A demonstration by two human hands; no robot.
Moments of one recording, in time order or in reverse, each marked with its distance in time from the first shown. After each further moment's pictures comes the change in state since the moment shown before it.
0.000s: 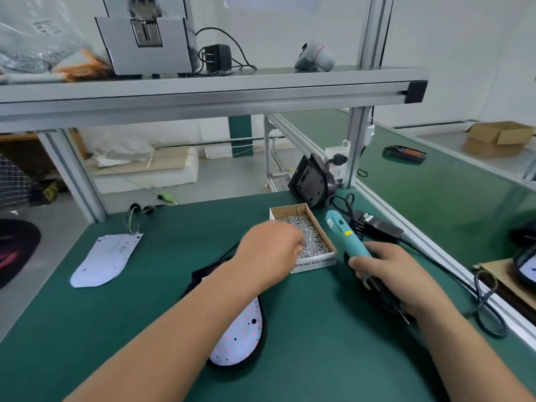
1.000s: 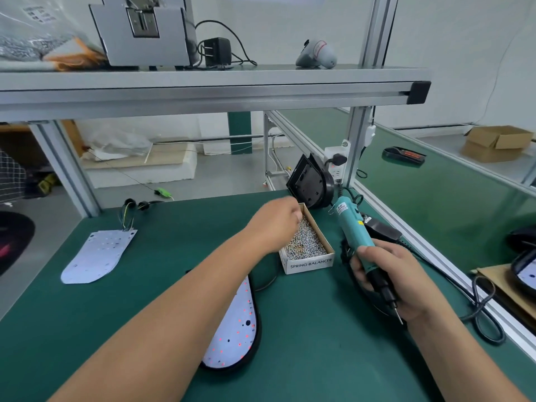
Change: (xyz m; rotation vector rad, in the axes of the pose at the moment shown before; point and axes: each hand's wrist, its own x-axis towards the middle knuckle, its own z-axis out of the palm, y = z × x) left_hand 0.056 -0.012 0.008 -0.599 -0.016 -0.181; right_hand 0.008 0.008 0.002 0.513 -0.048 -0.121
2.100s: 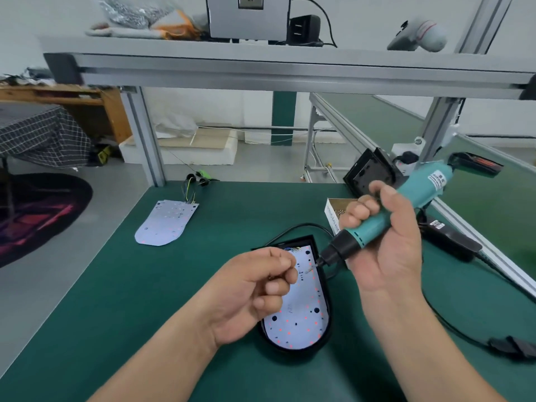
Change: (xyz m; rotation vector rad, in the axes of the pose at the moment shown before) left_hand -0.184 -0.084 -0.049 -1.413 -0.148 -0.331; right_hand 0.019 -0.041 0.186 0.915 0.008 -0.197
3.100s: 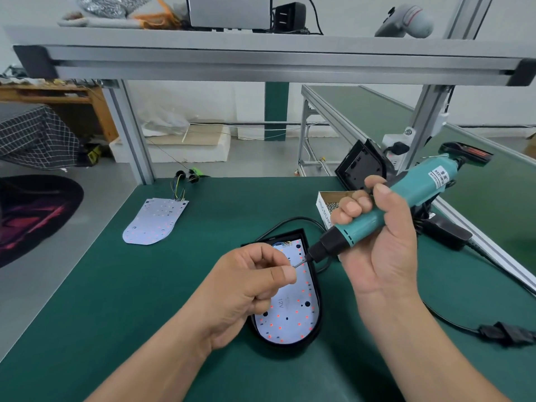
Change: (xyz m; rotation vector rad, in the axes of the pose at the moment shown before) left_hand 0.000 -0.012 0.006 0.290 0.110 0.142; right_hand -0.011 -0.003 -0.006 0.017 -0.060 -0.031
